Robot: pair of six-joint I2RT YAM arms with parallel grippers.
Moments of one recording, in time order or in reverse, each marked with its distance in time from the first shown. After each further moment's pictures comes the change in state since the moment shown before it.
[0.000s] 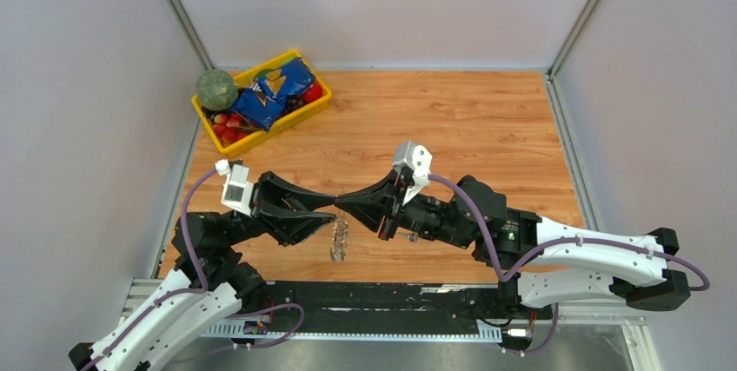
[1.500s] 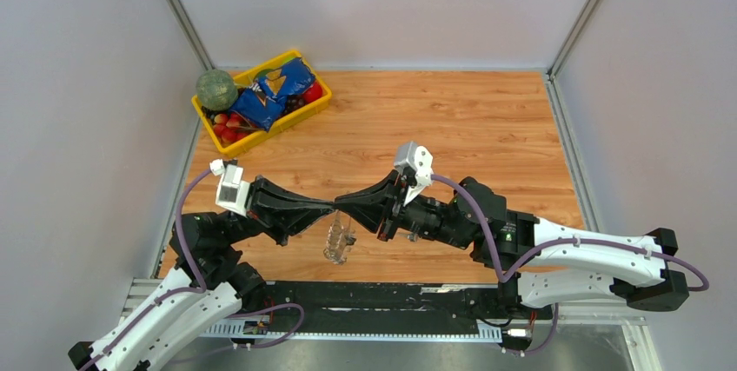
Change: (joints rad) left arm 0.000 0.015 0.006 0.064 0.008 -0.015; right arm -0.002 -0.004 -0.035 0.056 -0.016 0.025
